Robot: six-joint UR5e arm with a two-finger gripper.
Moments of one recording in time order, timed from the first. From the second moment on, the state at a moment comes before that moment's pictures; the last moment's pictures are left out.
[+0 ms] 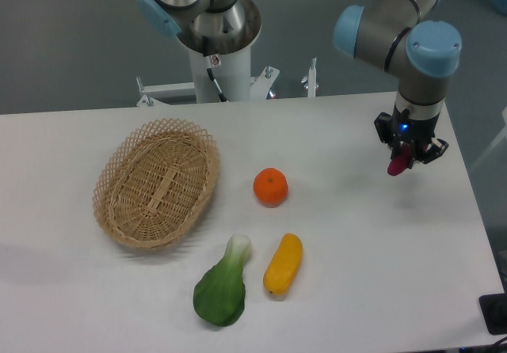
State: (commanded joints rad) arm 2.84 -1.90 -1.72 -0.94 1.59 1.55
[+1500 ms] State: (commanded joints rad) arm 2.63 -2.10 -1.63 -0.91 1.60 1.26
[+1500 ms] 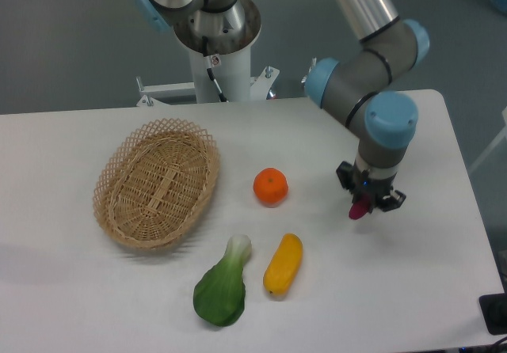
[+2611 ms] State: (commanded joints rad) arm 2.65 -2.10 -1.54 -0.92 1.60 1.26
